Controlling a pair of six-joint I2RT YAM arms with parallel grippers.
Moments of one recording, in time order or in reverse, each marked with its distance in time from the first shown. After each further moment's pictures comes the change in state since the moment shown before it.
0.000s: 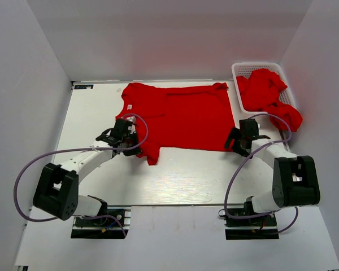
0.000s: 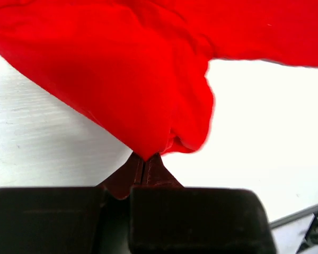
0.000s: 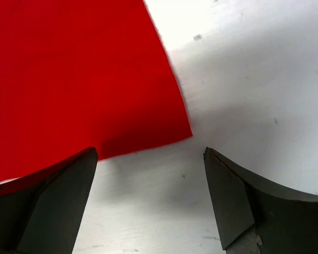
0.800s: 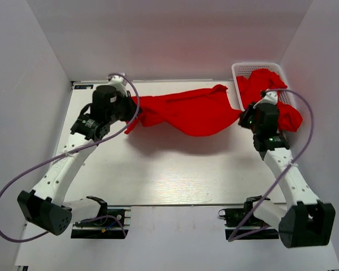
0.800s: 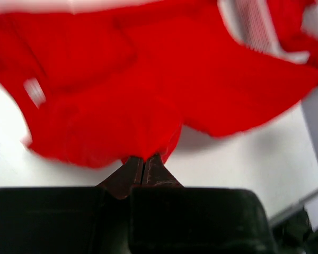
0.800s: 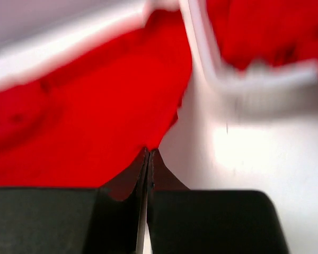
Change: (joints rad) left arm 0.009 -0.142 0.464 -0.148 0.020 0.110; right arm 0.000 -0.337 0.108 0.153 -0.048 -0.107
